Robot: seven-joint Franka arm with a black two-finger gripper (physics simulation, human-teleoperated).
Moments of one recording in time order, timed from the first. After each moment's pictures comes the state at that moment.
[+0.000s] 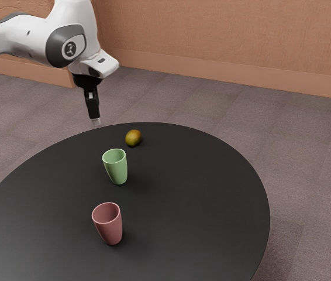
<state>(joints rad) -0.15 0.10 0.17 -1.69 0.10 1.84 0.82</state>
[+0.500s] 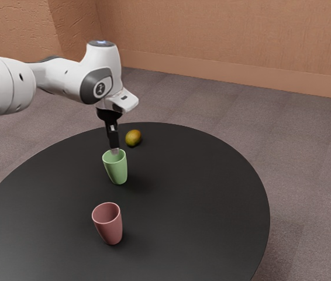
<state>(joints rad) -0.12 0.35 0.16 -1.68 0.05 2.00 0.83</state>
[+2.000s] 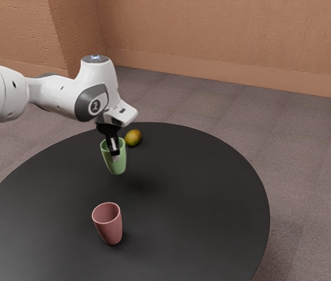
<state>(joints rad) -0.11 0.26 0.13 -1.87 0.04 2.17 0.77</state>
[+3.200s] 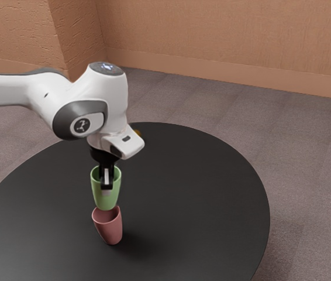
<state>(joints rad) -0.27 -0.16 -0.02 -2.21 0.15 1.90 0.56</state>
